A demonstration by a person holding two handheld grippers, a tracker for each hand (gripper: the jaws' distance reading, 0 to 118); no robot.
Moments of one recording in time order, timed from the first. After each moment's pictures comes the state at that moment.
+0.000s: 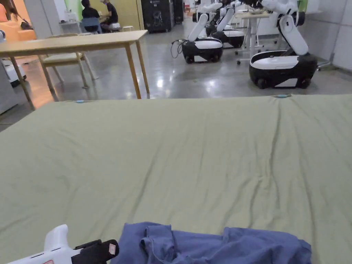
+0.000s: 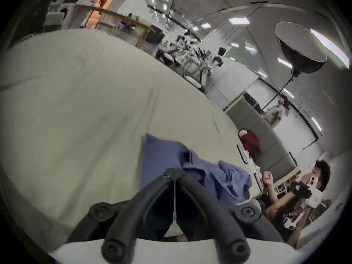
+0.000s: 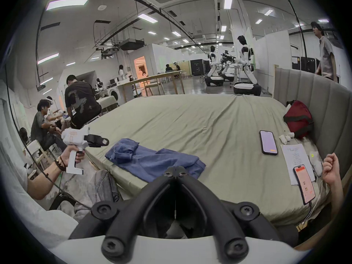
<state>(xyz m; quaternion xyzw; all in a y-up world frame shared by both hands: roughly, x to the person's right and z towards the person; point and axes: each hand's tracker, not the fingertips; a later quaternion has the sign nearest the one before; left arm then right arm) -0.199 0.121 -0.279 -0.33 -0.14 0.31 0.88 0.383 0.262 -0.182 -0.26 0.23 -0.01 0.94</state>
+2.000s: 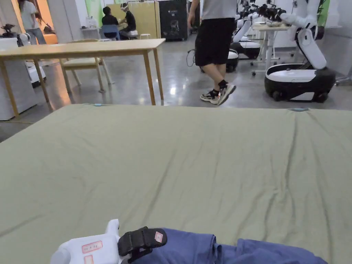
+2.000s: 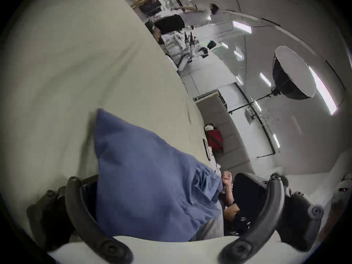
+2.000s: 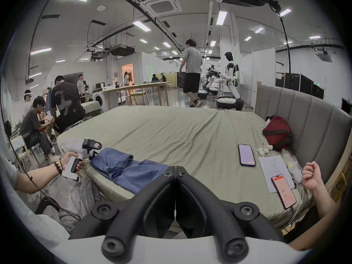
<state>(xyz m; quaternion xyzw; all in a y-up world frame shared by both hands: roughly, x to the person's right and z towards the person) -0.195 0.068 -0.355 -0.34 -0.28 0.45 0.78 0.384 0.276 -0.164 -0.20 0.16 0.02 0.97</state>
